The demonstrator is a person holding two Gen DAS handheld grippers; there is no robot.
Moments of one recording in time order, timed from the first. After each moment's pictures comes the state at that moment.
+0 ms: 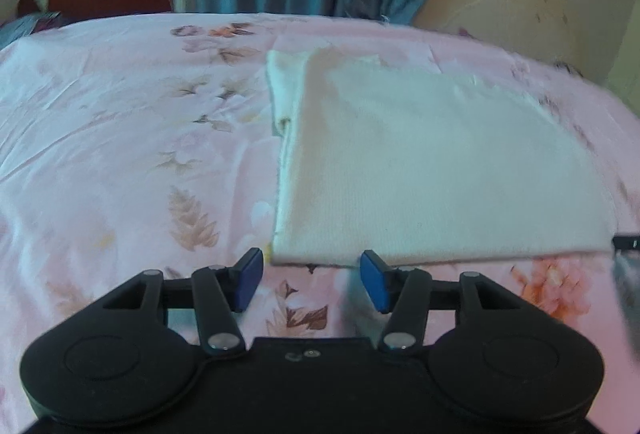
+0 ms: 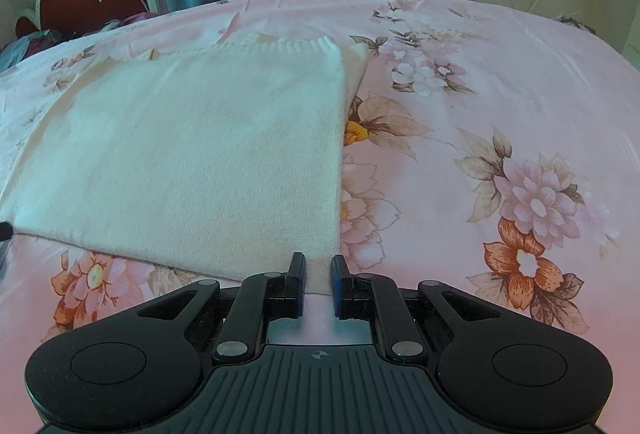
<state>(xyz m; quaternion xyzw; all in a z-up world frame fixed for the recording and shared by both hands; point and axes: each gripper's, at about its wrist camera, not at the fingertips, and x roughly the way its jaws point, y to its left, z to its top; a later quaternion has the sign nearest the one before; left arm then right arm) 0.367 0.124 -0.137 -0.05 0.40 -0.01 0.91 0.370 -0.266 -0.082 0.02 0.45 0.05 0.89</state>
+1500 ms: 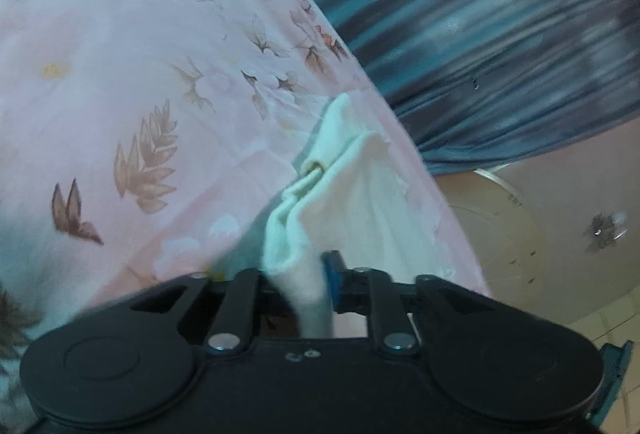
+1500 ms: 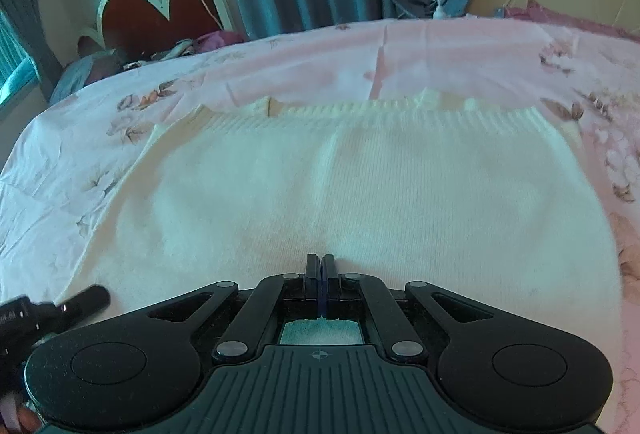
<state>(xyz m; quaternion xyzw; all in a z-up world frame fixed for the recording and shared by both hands) 0.400 0.161 -0.190 -0.45 0.29 0.04 0.84 0.489 -0.140 -0.101 0.06 0.43 0.18 0.88</state>
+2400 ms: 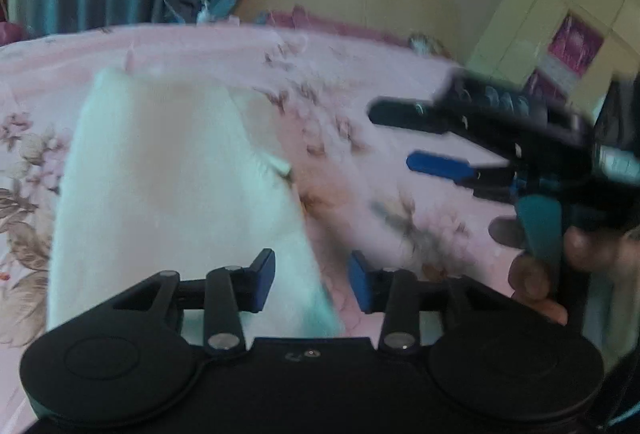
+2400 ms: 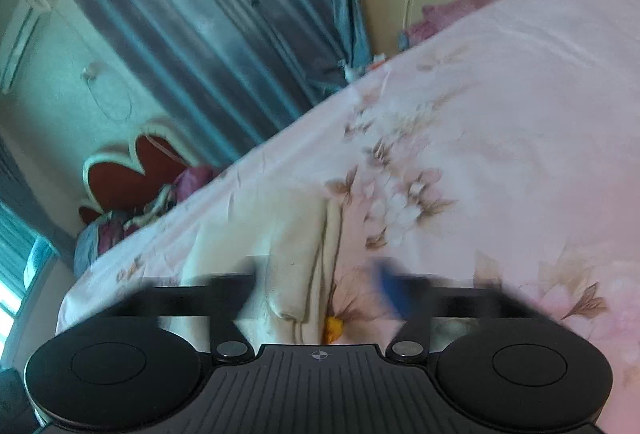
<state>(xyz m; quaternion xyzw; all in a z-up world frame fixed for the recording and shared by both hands) 0.434 -0.132 -0.096 -0.08 0.41 -0.23 0.88 0.453 -0.411 -0.041 0.29 0.32 0.14 0.89</state>
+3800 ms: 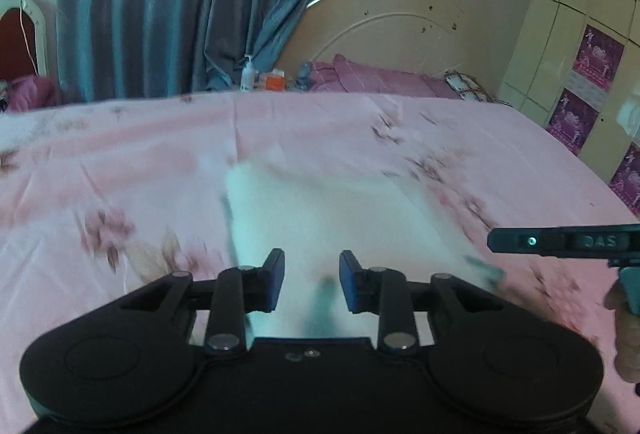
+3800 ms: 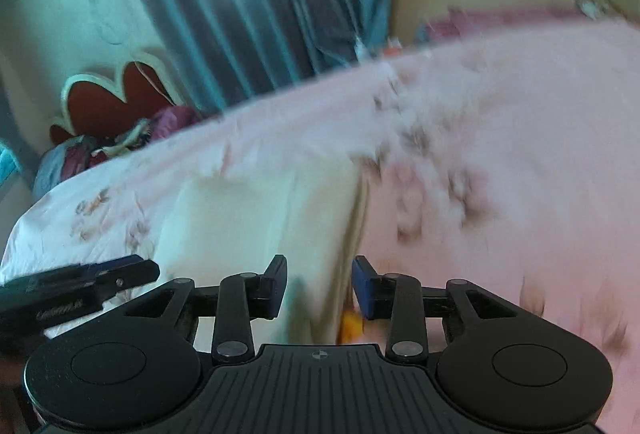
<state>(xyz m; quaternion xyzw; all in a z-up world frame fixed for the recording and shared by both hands) 0.534 -0.033 -0.109 -0.03 0.35 -0.19 0.92 0.495 -0.330 -0.039 0.14 0.38 0.14 0.91</state>
